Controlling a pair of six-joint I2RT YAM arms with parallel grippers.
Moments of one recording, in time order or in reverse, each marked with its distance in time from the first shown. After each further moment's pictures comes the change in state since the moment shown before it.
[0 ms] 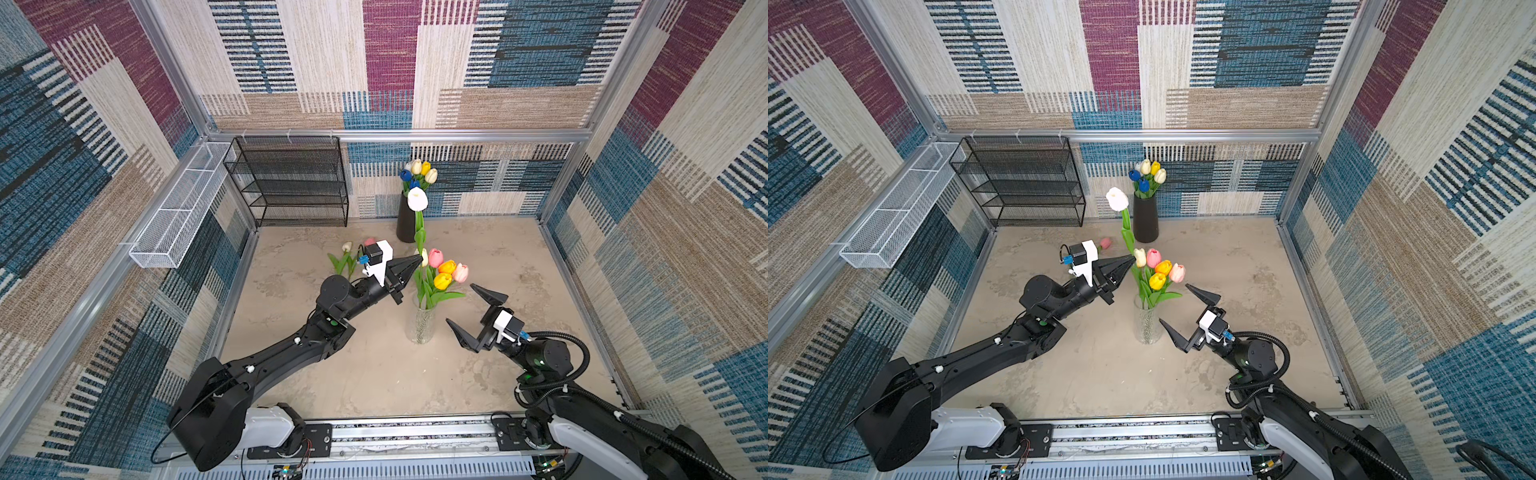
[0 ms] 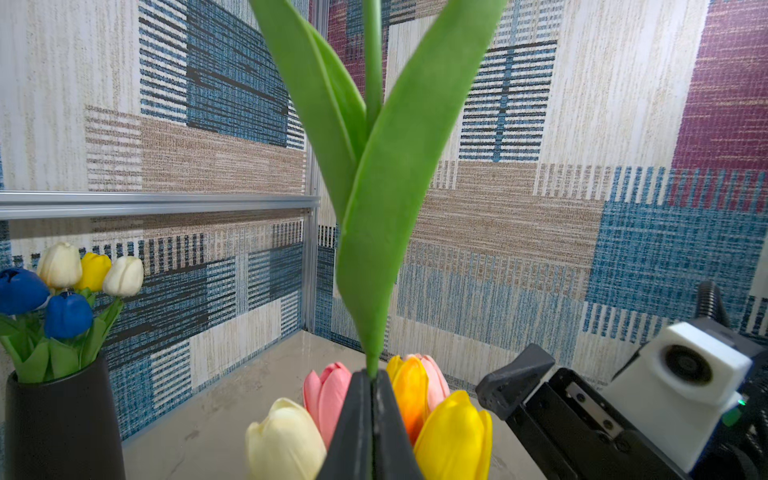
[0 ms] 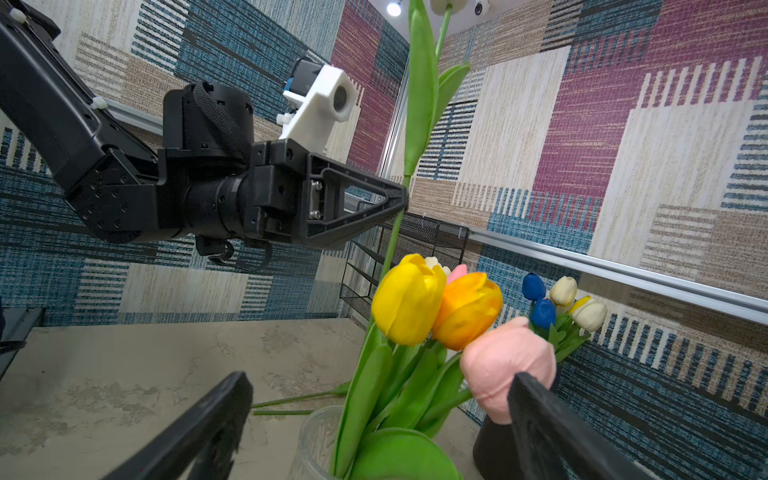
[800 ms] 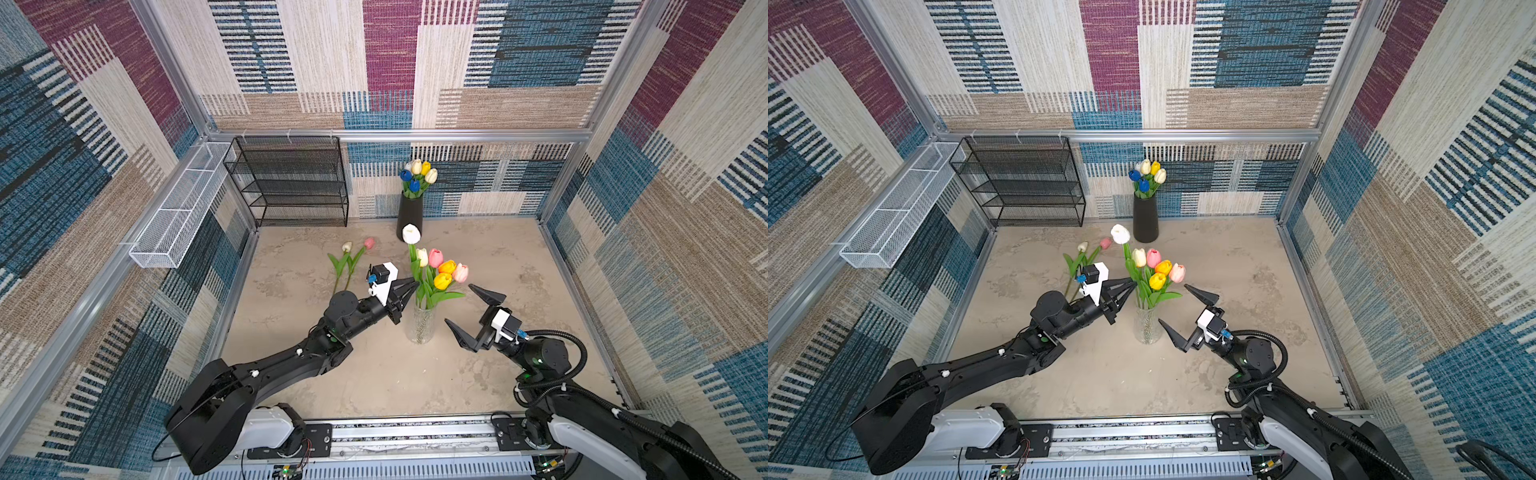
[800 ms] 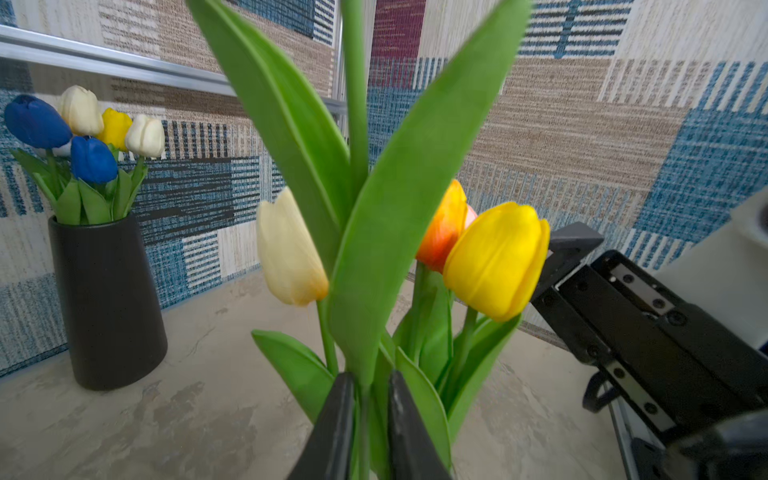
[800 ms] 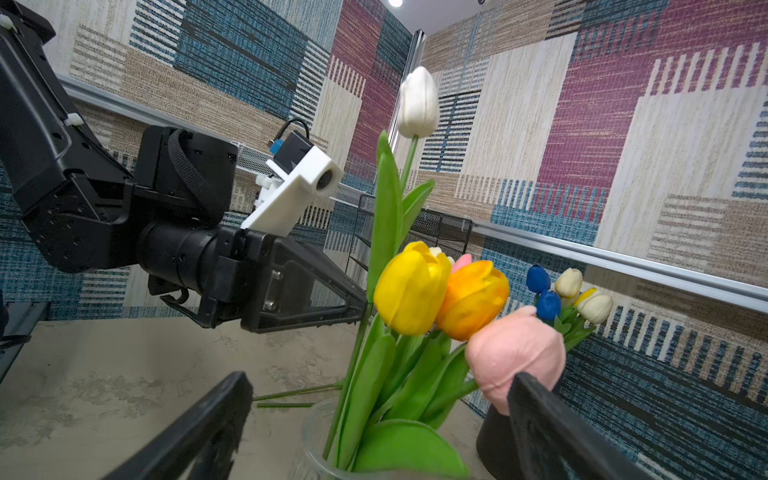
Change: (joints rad) left arm -0.044 -0.036 -0.166 -0.121 -0.124 0.071; right arm 0.000 0.026 0.000 0.001 -0.003 0.000
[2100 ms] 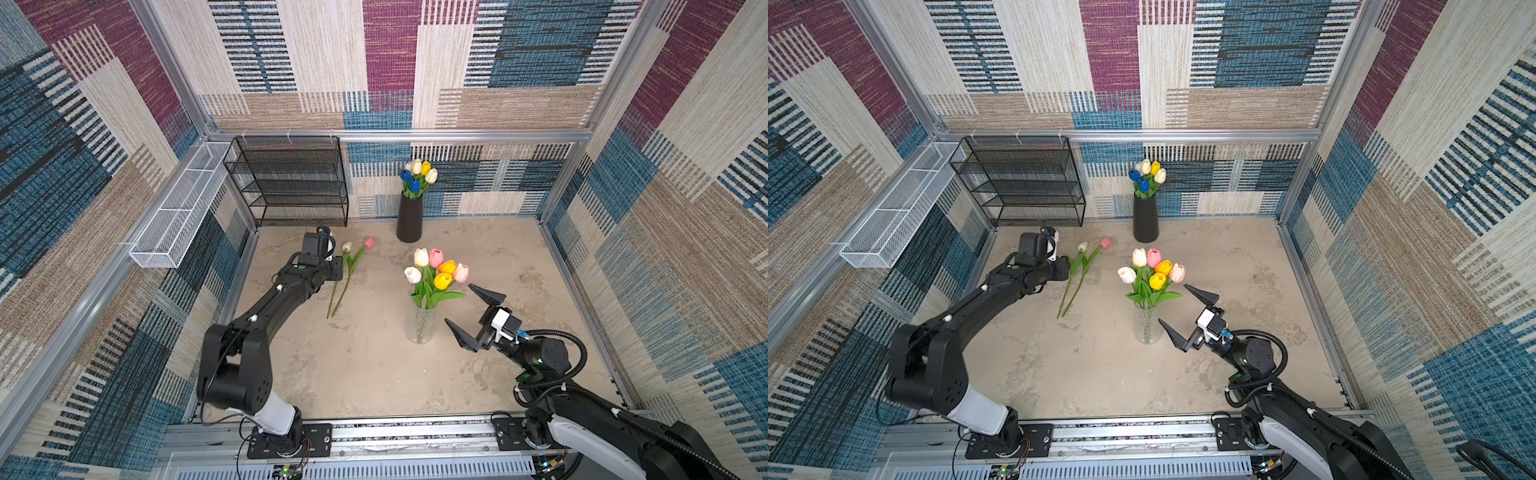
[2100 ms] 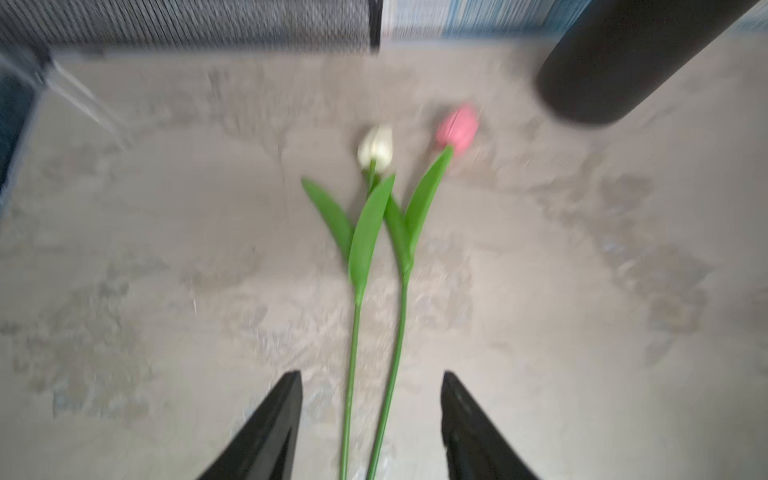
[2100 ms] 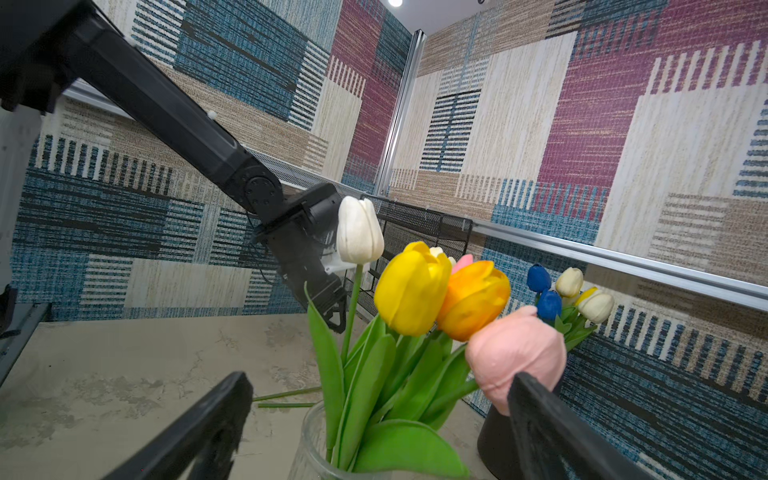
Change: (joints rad) left arm 0.531 0.352 0.586 -1.173 -0.329 -0.001; right arm 0.000 -0.003 0.000 0.001 0.000 0.004
